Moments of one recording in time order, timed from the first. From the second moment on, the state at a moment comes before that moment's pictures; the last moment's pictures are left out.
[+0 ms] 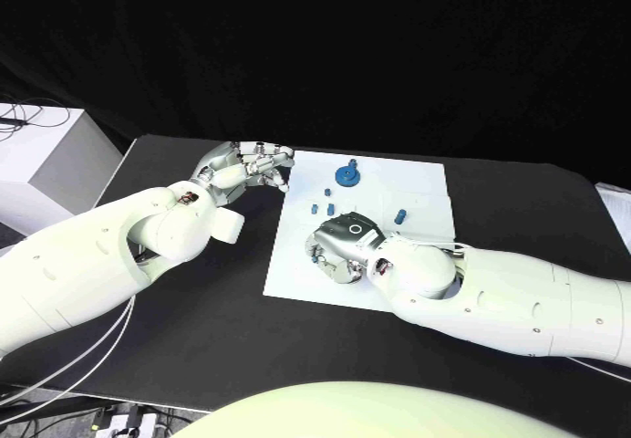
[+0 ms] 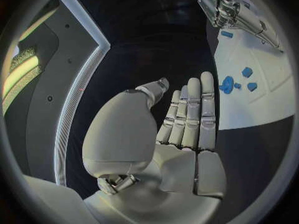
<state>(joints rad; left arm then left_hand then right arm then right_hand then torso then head) 0.83 -0.90 0.41 1.57 -0.30 -0.17 0.21 1.37 -0.17 0.52 0.10 0.05 0.84 0.22 0.23 0.38 0.98 0.15 0.31 0.14 0.97 0.07 0.92 0.39 0.17 1.01 0.16 0.60 0.52 1.11 -0.57 -0.18 1.58 -1.89 -0.35 -0.25 1.34 -0.28 0.61 0.02 0.14 1.00 0.12 0.18 0.41 1.12 0.07 0.10 0.13 1.43 -0.03 1.28 1.06 0.10 1.47 0.06 0.90 1.24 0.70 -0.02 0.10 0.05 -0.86</state>
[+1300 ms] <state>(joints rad) 0.83 -0.90 0.41 1.57 -0.30 -0.17 0.20 1.38 -0.17 0.51 0.10 0.05 0.84 0.21 0.24 0.38 0.98 0.15 0.31 0.14 0.97 0.07 0.92 0.39 0.17 1.01 0.16 0.59 0.52 1.10 -0.59 -0.18 1.57 -1.89 -0.39 -0.27 1.36 -0.25 0.73 -0.04 0.18 1.02 0.14 0.18 0.41 1.16 0.08 0.10 0.12 1.46 -0.02 1.31 1.09 0.10 1.47 0.06 1.00 1.30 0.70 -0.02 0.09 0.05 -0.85</state>
